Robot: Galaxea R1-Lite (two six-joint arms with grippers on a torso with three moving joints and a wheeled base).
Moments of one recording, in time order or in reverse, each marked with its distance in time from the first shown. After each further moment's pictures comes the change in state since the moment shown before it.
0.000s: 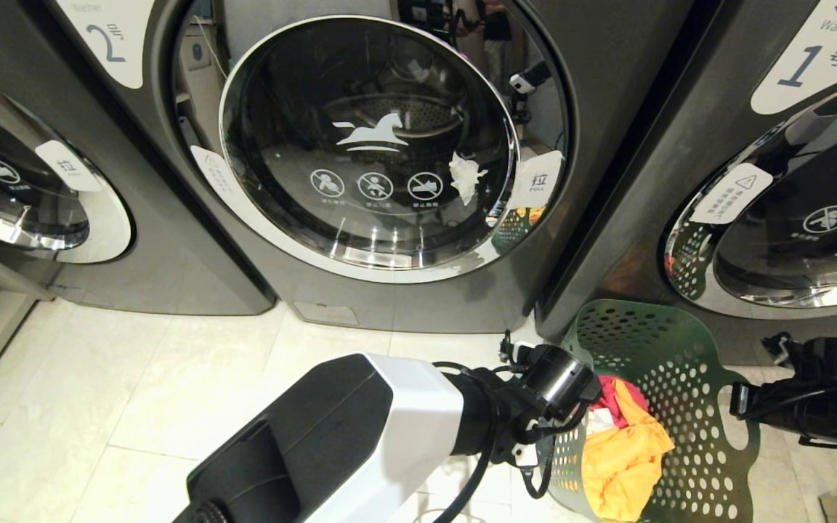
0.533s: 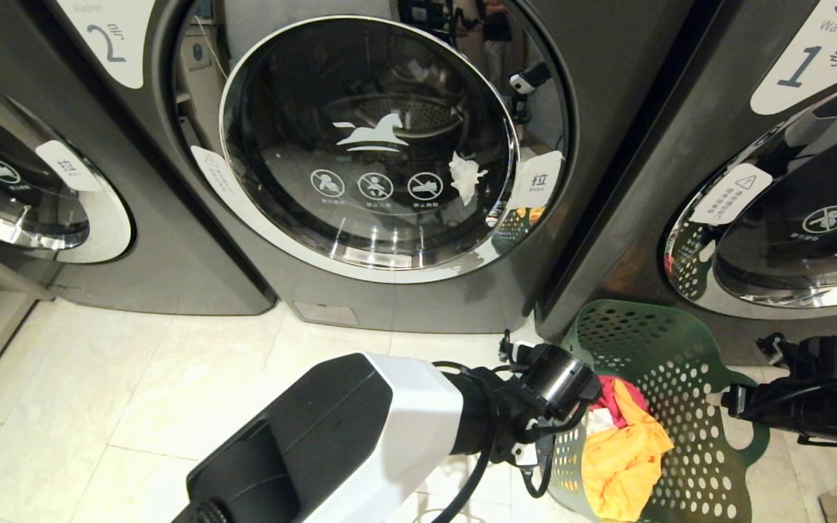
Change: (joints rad) left arm 0.000 -0.001 0.000 -0.001 -0.001 -0.005; right arm 0.002 0.013 -0.028 0.050 0.003 -0.021
